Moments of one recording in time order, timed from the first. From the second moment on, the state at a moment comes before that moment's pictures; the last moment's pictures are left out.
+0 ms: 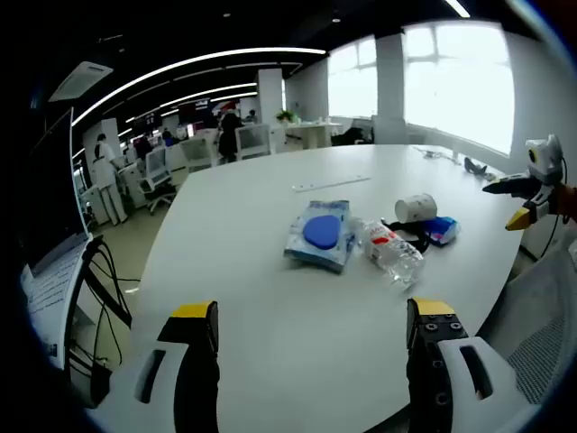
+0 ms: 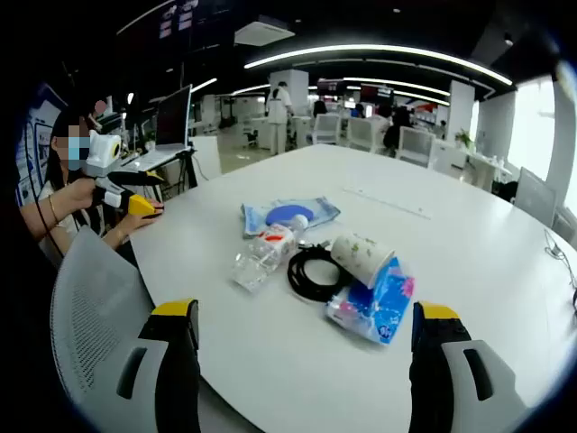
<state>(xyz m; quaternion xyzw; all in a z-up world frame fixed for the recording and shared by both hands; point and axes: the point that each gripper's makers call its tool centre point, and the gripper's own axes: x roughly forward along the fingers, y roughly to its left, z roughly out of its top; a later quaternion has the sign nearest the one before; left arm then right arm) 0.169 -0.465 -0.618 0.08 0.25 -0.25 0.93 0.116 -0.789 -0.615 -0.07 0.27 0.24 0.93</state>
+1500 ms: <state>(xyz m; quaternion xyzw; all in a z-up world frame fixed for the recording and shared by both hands) 0.178 -0.471 -0.613 0.06 0.26 -0.24 0.93 0.122 -0.781 -0.619 -0.06 0.27 0.25 0.93</state>
